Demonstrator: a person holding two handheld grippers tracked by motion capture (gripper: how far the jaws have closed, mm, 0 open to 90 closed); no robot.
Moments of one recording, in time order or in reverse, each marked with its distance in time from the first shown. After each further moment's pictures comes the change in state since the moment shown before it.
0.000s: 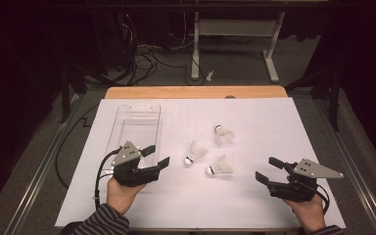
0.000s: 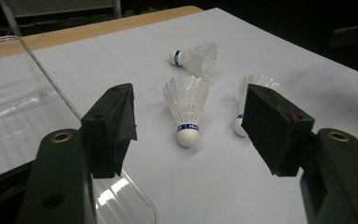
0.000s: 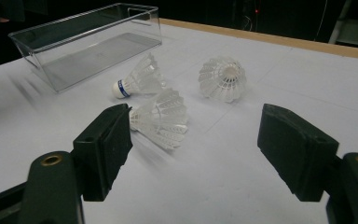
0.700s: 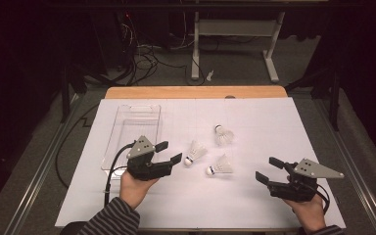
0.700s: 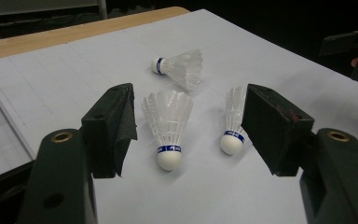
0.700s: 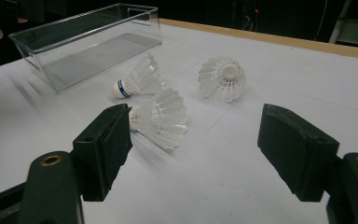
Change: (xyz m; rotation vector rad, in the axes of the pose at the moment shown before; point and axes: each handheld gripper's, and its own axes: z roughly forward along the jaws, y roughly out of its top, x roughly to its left) left arm -0.013 -0.004 0.031 0.034 -0.037 -0.014; right arm -0.001 0.000 0.000 0.000 0.001 0.003
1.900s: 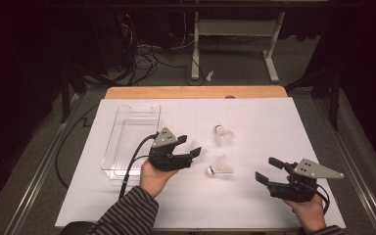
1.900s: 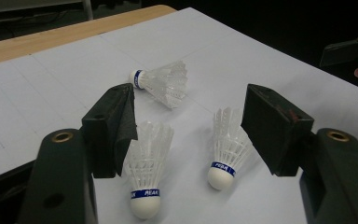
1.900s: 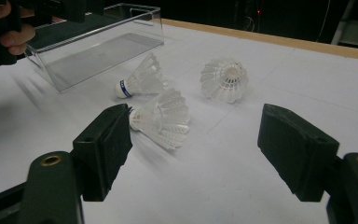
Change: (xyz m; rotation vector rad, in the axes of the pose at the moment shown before) left arm -0.017 -0.006 0.048 0.045 -0.027 0.017; right arm 0.001 0.000 0.000 0.000 0.007 -0.004
